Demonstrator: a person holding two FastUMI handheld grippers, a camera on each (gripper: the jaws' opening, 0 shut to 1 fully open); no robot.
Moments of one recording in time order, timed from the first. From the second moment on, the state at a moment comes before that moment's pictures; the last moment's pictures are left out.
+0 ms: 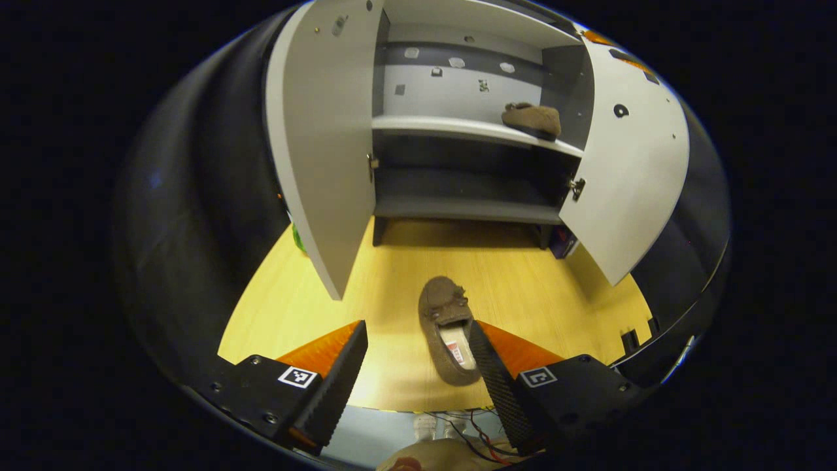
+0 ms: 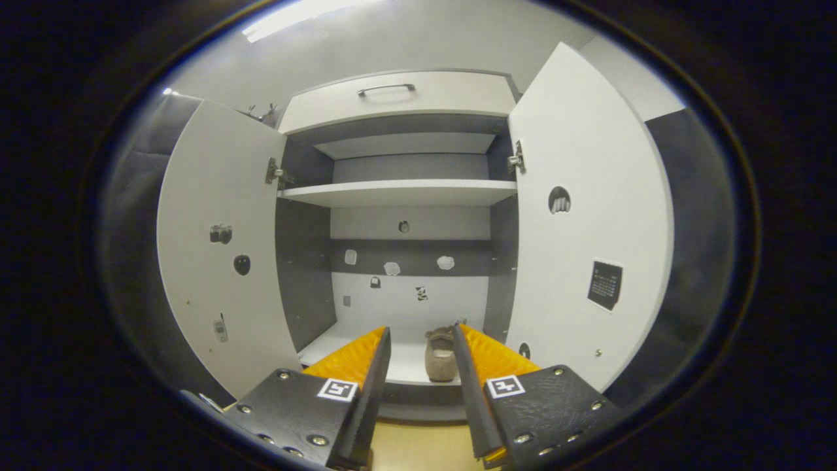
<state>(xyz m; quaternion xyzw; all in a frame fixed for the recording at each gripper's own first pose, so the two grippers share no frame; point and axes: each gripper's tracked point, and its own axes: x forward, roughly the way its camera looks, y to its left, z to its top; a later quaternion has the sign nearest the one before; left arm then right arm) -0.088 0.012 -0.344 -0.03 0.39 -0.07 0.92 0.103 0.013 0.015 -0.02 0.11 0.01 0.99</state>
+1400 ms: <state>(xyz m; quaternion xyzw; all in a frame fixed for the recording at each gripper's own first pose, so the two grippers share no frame) -0.001 -0.008 -0.518 -0.03 0.49 -0.06 0.87 -0.061 -0.145 0.043 -0.08 0.10 -0.19 0.97</state>
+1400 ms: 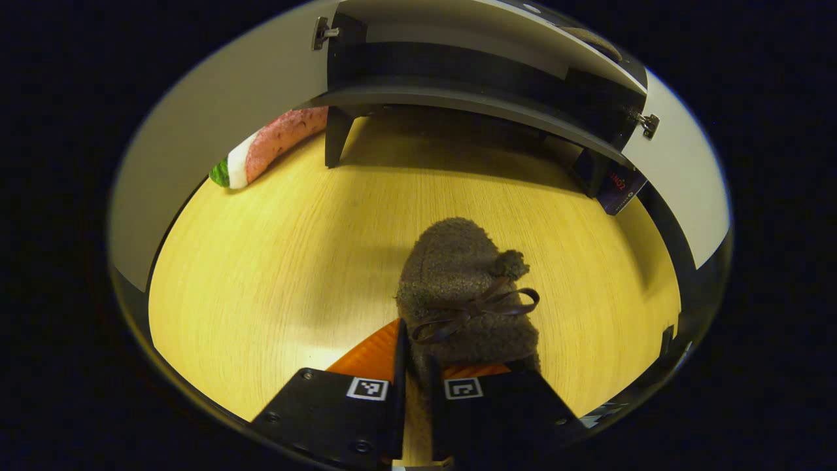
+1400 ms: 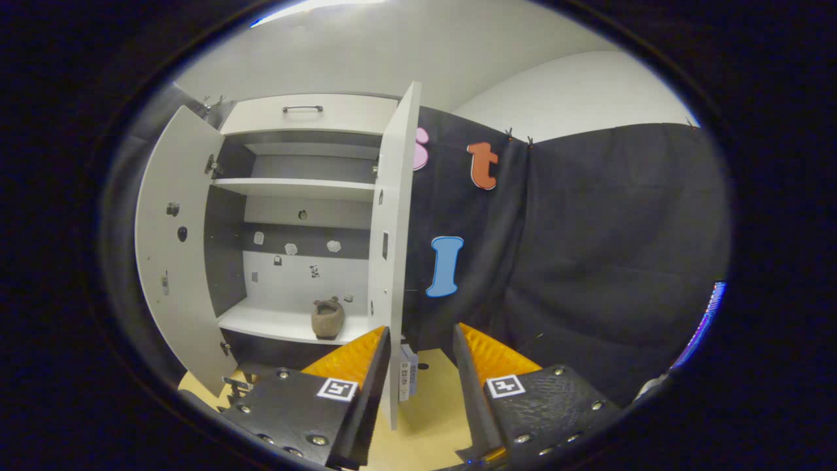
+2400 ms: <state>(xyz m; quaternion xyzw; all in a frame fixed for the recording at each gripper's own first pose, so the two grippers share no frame) 0.065 -0.009 -0.381 0.00 0.33 -0.08 0.94 -0.084 -0.204 0.011 -0.01 0.11 -0.25 0.96</state>
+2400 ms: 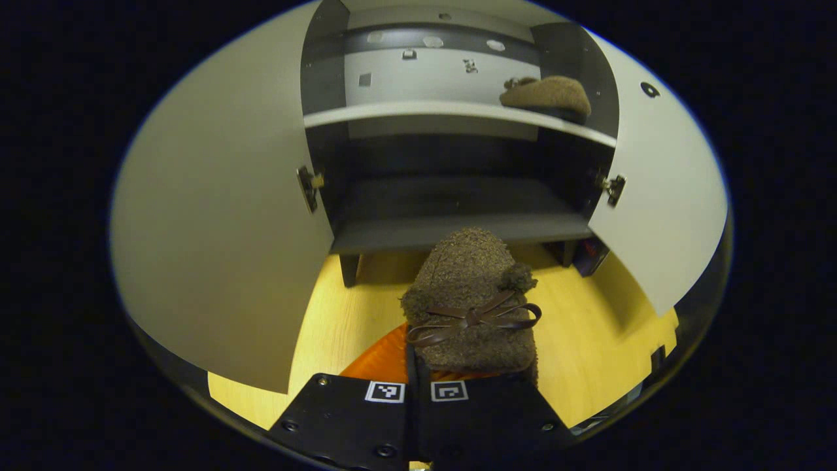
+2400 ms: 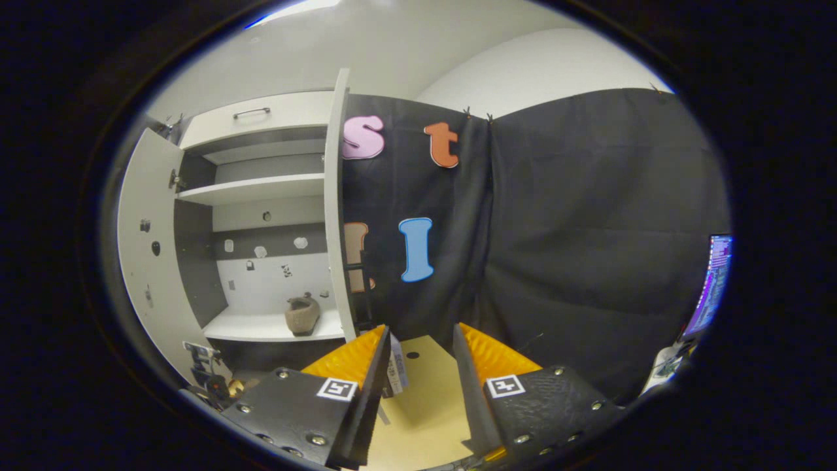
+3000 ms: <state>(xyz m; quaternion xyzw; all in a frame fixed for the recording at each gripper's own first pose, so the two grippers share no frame) 0.162 -0.023 -0.217 -0.06 0.21 -0.09 0.97 -0.115 -0.230 -0.004 0.01 0.12 -0.28 0.95</state>
